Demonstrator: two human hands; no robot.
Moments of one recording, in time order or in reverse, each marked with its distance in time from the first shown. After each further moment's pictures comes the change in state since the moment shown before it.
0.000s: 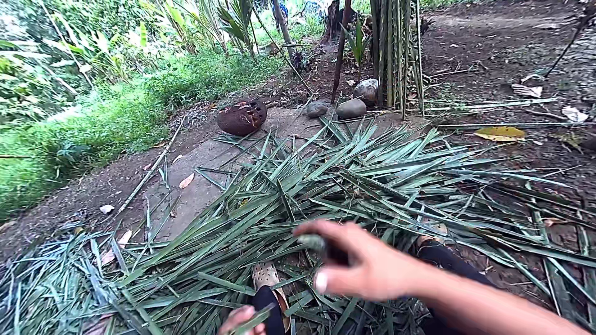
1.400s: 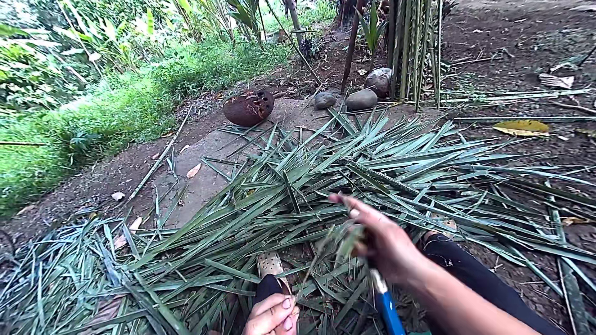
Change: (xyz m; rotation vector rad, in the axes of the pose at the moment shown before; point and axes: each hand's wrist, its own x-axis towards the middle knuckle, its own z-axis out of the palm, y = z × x) left_hand 0.014 -0.020 0.054 0.478 0.073 0.717; right_hand -0.012 0.025 0.014 0.783 0.420 0.272
